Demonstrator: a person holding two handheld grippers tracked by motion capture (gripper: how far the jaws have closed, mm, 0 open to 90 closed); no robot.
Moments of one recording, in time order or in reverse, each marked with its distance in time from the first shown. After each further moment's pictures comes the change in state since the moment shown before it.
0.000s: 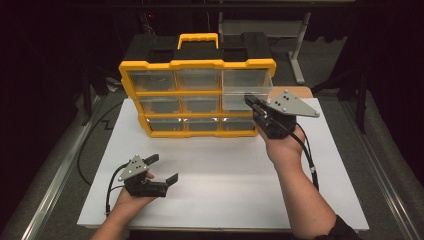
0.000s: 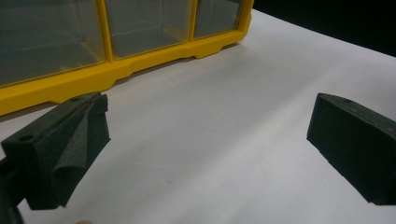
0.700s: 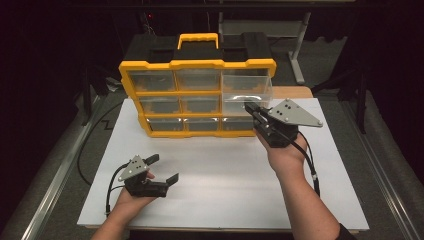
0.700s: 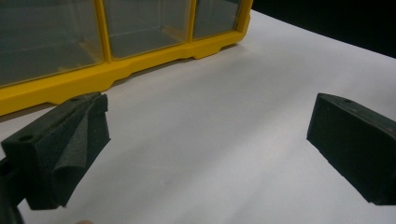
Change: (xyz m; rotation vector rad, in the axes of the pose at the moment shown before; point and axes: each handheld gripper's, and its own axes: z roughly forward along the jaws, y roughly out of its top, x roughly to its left) left arm 0.000 0.000 0.000 -0.004 -0.005 -0.005; right arm 0.010 -0.004 -0.016 -0.011 0.026 -0.008
